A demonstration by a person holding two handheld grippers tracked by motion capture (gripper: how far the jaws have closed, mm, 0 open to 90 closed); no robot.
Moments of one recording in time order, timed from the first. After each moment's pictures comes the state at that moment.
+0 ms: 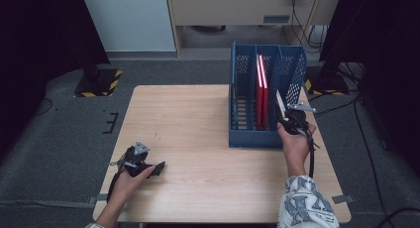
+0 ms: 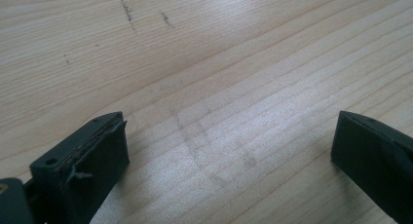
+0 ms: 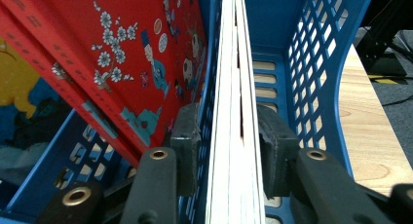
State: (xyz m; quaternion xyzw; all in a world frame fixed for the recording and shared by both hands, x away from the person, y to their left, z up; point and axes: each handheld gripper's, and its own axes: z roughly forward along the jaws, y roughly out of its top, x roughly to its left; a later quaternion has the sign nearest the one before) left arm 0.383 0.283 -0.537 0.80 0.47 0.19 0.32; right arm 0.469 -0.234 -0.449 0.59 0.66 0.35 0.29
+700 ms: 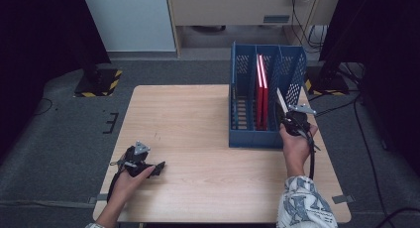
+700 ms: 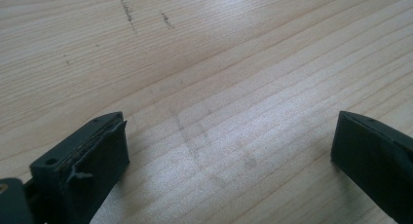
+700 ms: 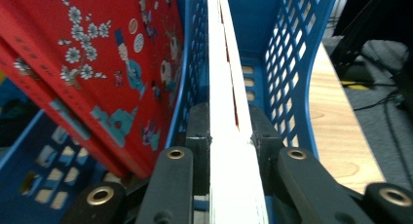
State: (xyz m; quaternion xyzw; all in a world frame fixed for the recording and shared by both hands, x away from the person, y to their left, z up) left arm 0.383 0.283 -0.537 0.80 0.47 0.19 0.32; right arm 0.467 -0.237 -0.452 0.59 0.65 0.33 0.33
